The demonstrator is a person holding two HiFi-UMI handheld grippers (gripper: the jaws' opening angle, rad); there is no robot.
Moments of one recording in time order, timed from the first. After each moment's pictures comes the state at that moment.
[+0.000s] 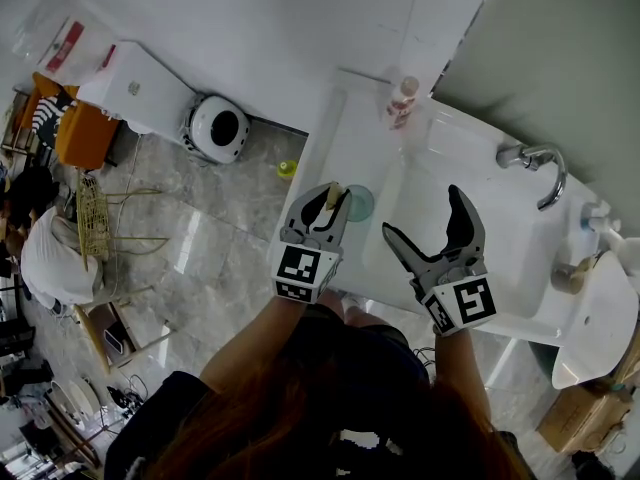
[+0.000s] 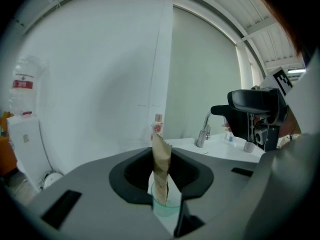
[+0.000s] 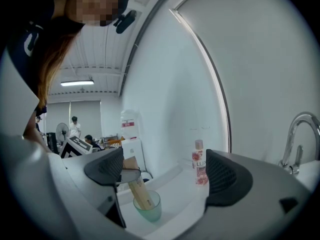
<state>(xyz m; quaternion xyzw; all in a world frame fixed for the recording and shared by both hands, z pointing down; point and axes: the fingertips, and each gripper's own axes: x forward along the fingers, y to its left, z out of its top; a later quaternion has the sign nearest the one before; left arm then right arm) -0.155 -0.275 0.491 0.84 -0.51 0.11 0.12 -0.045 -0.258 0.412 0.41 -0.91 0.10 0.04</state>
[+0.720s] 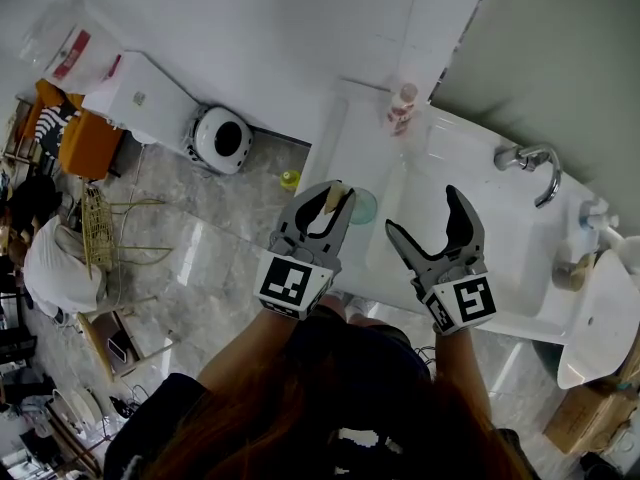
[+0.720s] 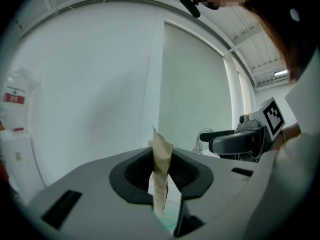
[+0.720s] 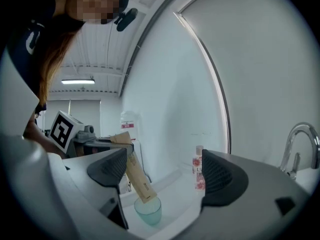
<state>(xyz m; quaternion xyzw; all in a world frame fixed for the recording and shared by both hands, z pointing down) -0.154 -0.259 0.402 0.87 -0.48 0.07 0.06 -0.052 -0.250 0.396 0.42 -0.90 0.08 0.03</state>
